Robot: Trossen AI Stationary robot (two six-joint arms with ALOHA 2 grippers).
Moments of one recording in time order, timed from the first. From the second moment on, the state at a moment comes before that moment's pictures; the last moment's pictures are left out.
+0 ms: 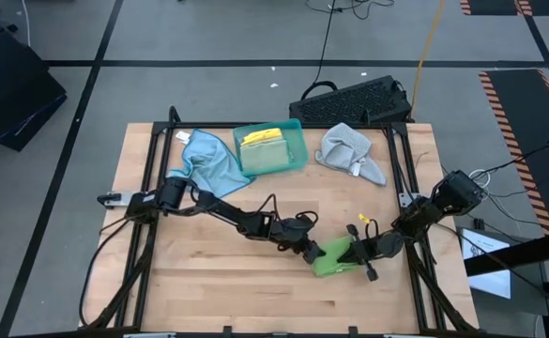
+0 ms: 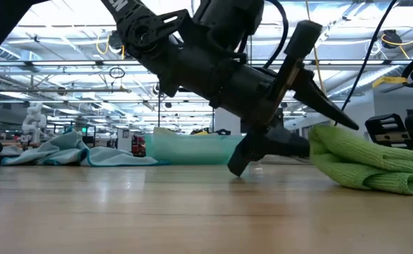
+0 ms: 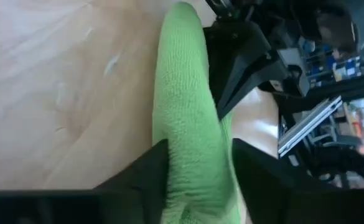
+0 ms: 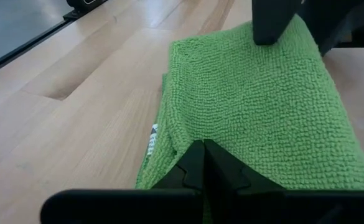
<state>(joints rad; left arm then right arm) -0.19 2.27 1.38 0.40 0.09 -1.05 0.69 1.71 0.03 1.18 0.29 0.22</state>
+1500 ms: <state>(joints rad) -0.04 1.82 1.38 -0.14 -0.24 -0.26 0.46 0.86 0.02 0.82 0.39 0.08</state>
